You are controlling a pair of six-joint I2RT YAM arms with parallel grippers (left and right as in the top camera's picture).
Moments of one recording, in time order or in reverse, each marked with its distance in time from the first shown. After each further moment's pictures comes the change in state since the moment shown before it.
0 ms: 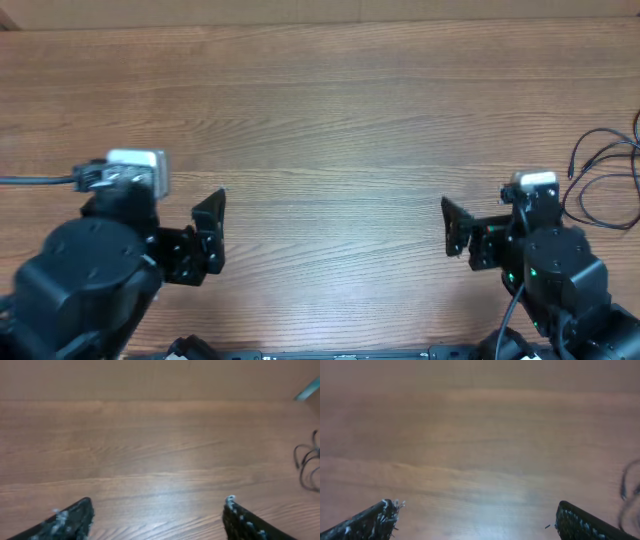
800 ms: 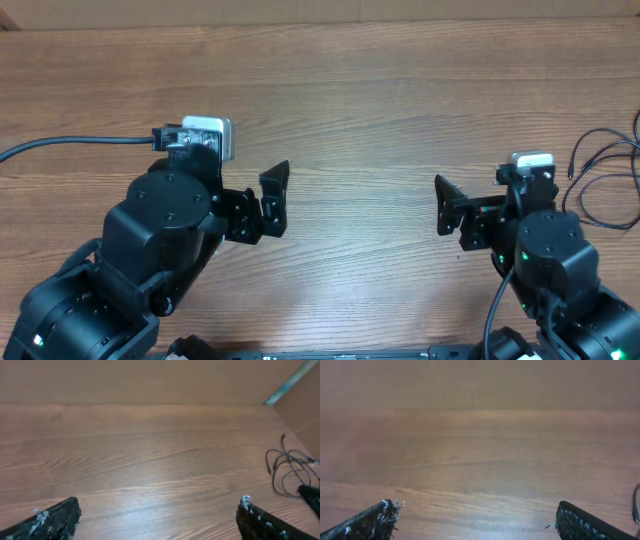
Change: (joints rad) left arm 0.000 0.003 -0.252 0.349 0.112 -0.007; right arm 0.000 0.064 -0.001 0.098 0.025 0.002
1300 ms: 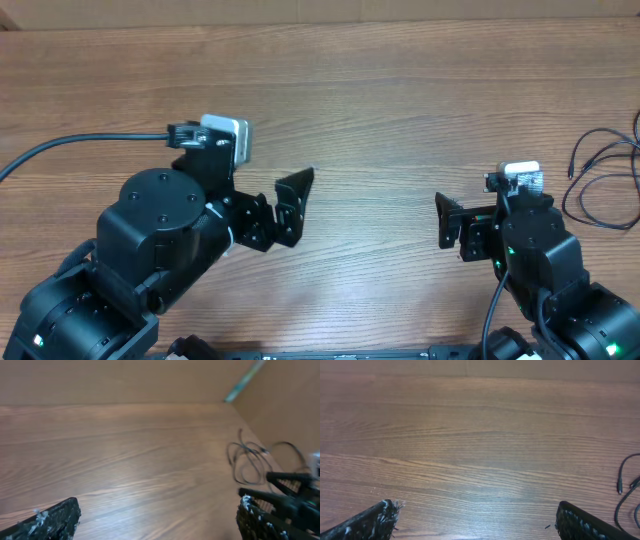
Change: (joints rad) left arm 0.000 0.000 0.000 0.061 0.190 -0.001; right arm 0.000 0.016 0.000 -0.132 0.000 0.000
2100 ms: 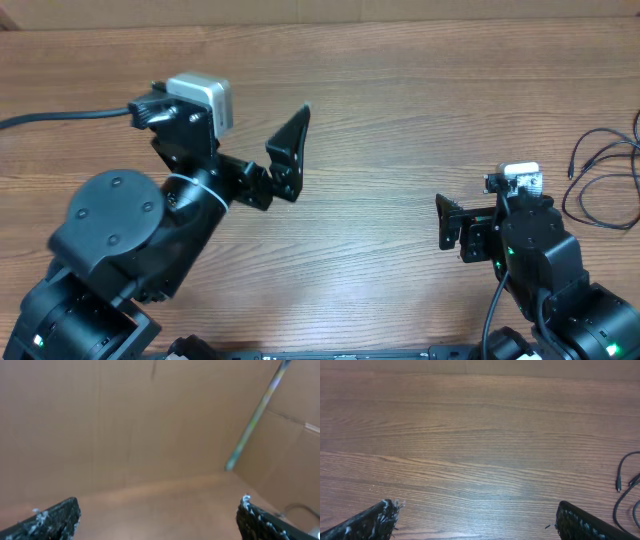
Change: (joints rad) left arm 0.000 0.000 0.000 0.392 -0.161 0.199; right arm 0.000 0.000 0.000 -0.009 0.000 0.000
